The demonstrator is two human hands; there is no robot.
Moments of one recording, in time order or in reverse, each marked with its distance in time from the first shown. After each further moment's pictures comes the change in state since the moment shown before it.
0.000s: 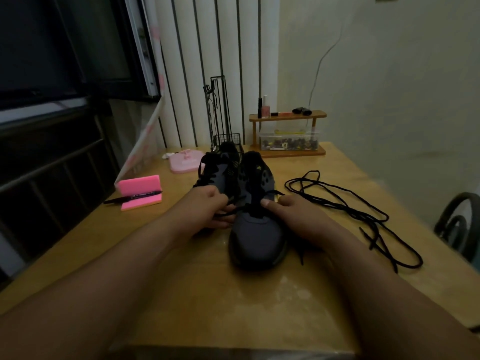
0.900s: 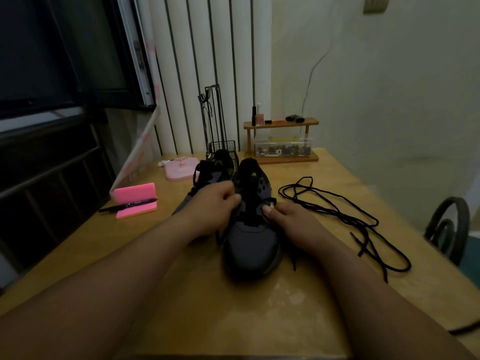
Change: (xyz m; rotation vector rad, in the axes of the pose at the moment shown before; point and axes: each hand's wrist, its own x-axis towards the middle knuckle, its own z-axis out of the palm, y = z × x) left_hand 0.014 0.024 0.020 0.666 0.079 0.249; right_hand -0.005 0.013 0.001 0.109 0.029 -0.093
